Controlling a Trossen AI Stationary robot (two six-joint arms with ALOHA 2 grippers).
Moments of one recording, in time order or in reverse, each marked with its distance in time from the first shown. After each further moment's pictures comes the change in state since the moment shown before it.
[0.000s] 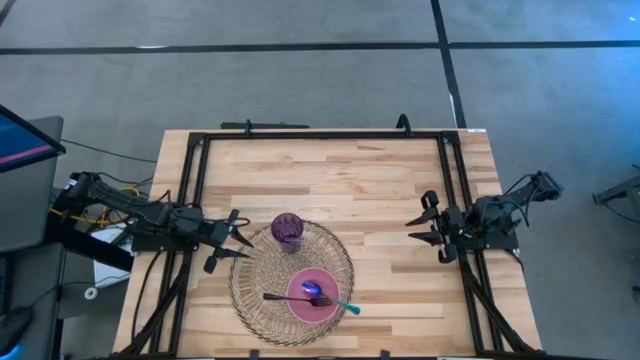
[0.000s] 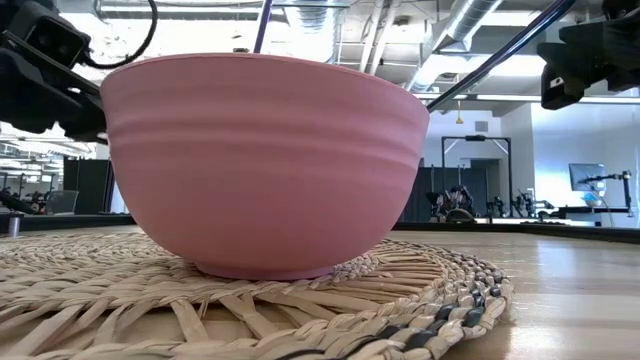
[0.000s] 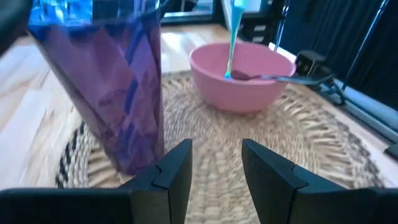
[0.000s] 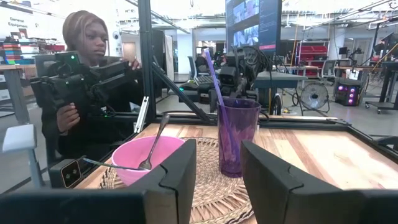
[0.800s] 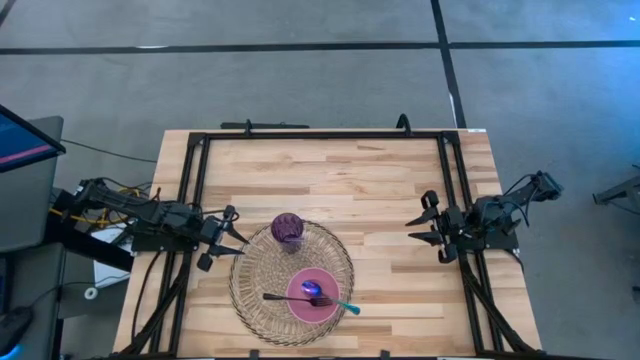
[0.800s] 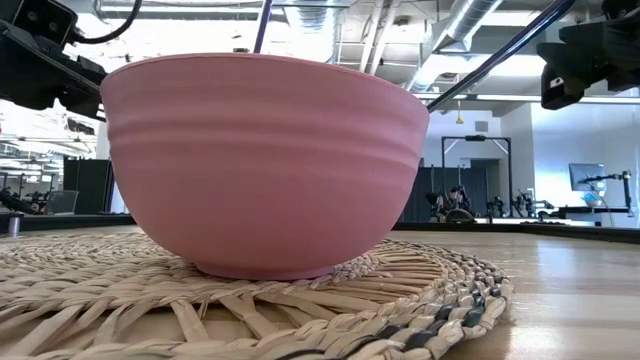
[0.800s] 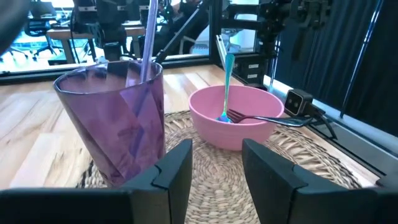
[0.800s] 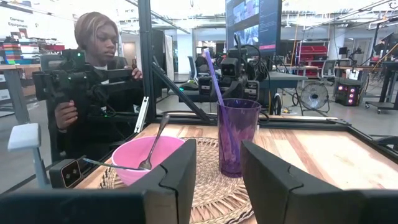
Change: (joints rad) left arm 0.000 -0.205 0.000 -0.051 0.008 0.028; right arm 0.000 0.000 0.000 0.000 0.000 0.000
